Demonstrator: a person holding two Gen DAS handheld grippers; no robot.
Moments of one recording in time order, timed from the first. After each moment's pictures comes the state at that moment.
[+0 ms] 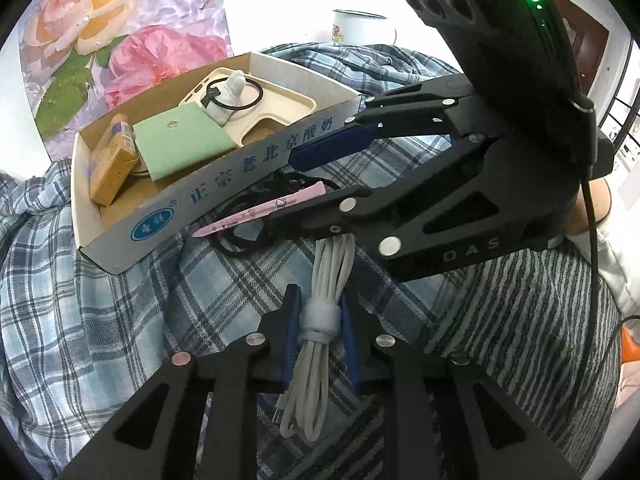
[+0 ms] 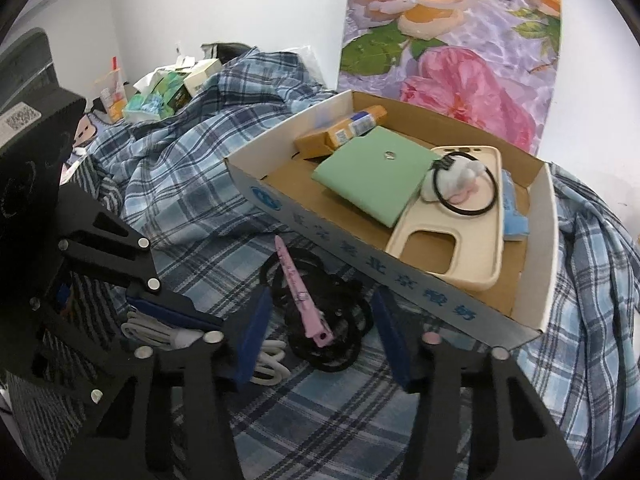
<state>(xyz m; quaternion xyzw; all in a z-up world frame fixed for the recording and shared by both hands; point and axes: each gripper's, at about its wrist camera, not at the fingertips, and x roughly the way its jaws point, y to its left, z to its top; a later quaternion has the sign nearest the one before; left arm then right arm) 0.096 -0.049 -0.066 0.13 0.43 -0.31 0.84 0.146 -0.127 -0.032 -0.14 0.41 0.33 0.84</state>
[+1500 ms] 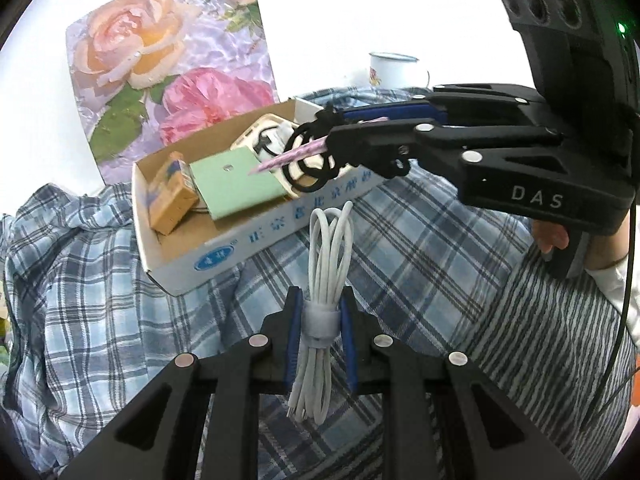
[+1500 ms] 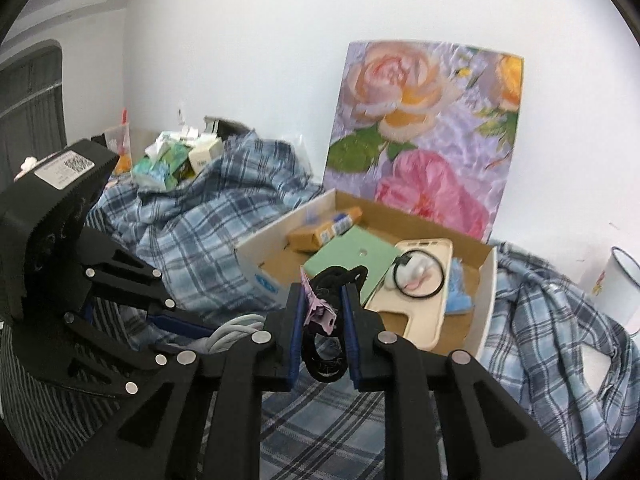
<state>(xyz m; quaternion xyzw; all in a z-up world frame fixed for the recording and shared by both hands) 0.080 -0.036 -0.040 0.12 0.37 -0.24 0.89 0.114 -0.142 0.026 -0.13 0.27 0.31 0.90</state>
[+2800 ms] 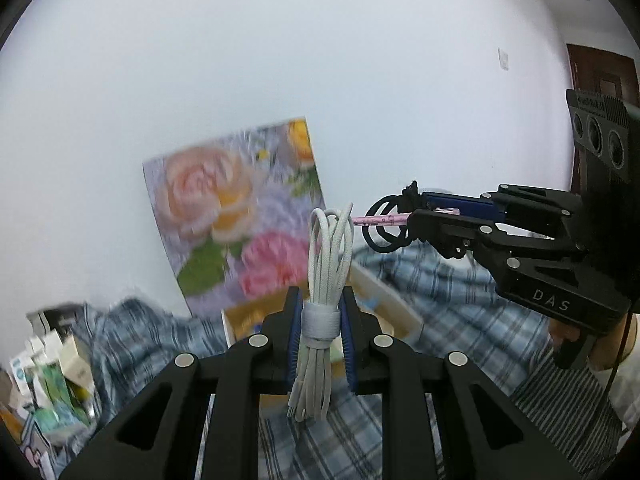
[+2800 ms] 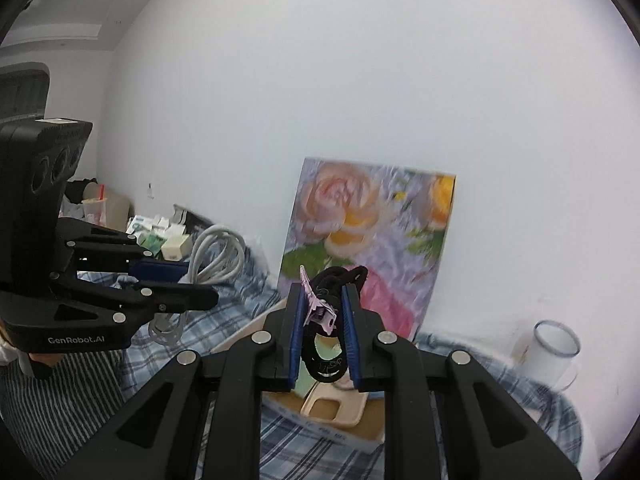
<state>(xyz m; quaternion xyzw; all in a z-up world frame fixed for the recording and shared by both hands) 0.064 -0.039 0.100 0.11 0.19 -0.16 0.96 0.083 -0.164 0.134 -0.11 0.14 0.25 0.95</state>
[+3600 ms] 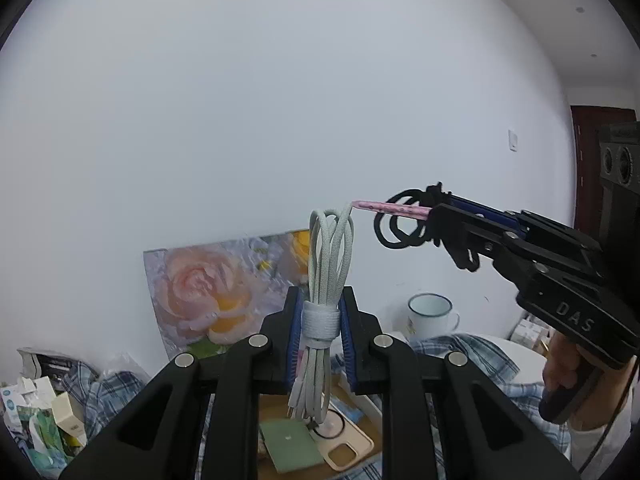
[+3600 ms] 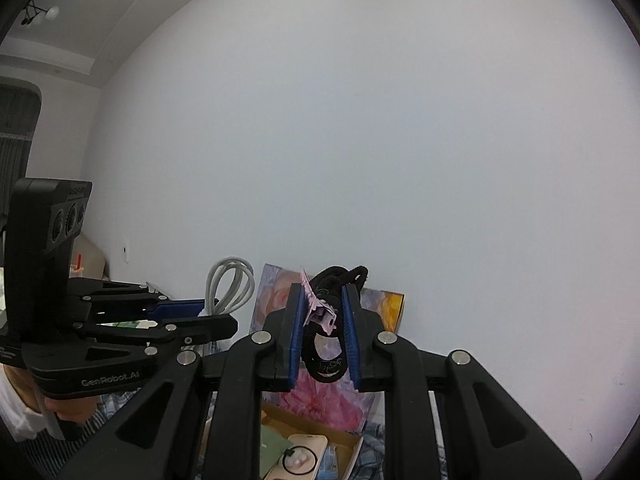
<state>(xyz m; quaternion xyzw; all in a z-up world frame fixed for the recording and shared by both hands) 0.086 -0.049 0.195 0.04 0.08 -0.17 0.98 0.086 -0.181 0.244 -0.09 0.03 0.22 0.97</state>
